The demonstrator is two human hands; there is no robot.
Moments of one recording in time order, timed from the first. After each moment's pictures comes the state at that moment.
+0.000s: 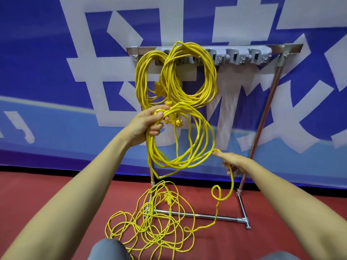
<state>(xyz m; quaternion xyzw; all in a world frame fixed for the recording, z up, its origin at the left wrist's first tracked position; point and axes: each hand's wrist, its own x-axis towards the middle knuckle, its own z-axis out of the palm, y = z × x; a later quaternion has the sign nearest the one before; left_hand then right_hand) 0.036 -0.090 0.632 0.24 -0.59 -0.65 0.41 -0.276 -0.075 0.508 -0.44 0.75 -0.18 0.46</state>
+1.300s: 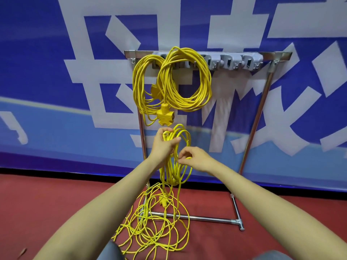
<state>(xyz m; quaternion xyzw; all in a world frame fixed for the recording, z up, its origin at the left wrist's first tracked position) -0.034 -0.070 0.559 0.40 -0.53 -0.51 0.55 -0.176 -0.040 0.551 -0.71 0.58 -0.27 0.31</state>
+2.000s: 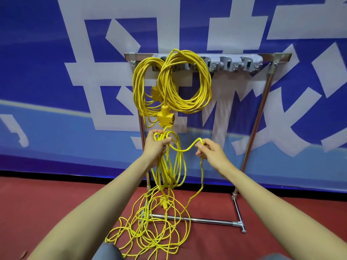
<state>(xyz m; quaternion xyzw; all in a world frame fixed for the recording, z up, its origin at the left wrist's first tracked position) -0.012 -0.091 0.556 0.45 -0.48 -0.52 0.54 -0.210 -0.047 0.542 -0.58 0.53 -0.50 0.36</state>
